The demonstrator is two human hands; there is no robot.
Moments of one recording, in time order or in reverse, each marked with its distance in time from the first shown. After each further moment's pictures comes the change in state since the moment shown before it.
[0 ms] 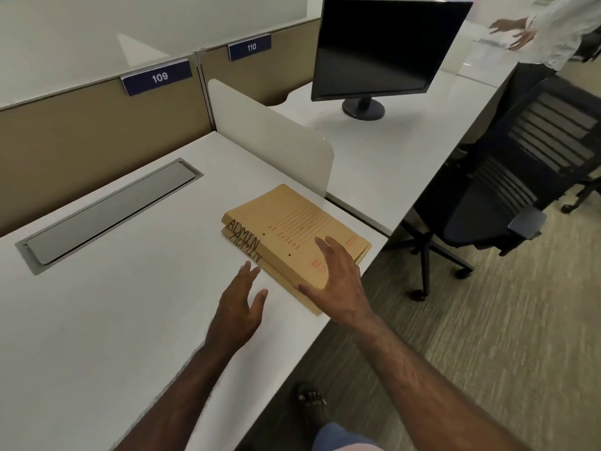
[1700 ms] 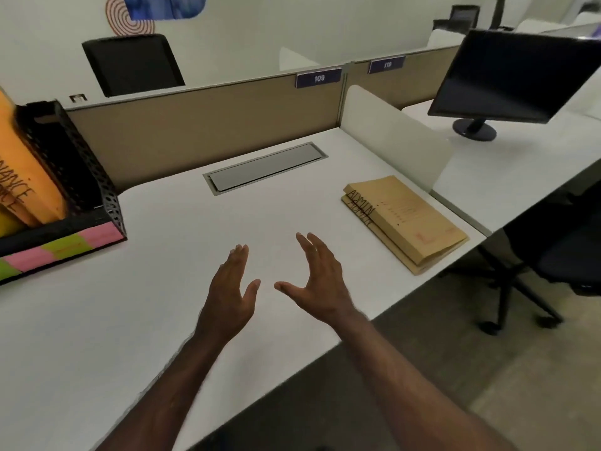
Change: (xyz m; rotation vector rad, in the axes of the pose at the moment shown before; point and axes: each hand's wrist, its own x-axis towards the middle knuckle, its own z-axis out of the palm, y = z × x) left_hand -0.259 -0.090 -0.195 0.163 0.327 -0.111; right_hand -0.182 -0.240 0.130 0.075 -0.176 -0.352
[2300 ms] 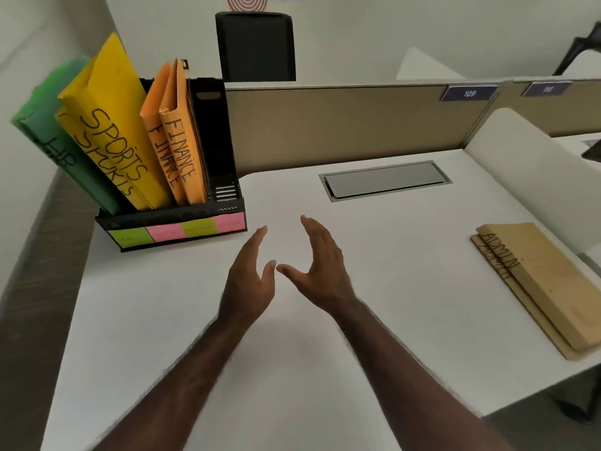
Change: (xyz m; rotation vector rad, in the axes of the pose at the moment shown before) left_hand 0.040 -0.189 -0.153 -0.117 0.313 -0.229; right_hand 0.128 -0.207 0.197 0.049 -0.105 -0.233
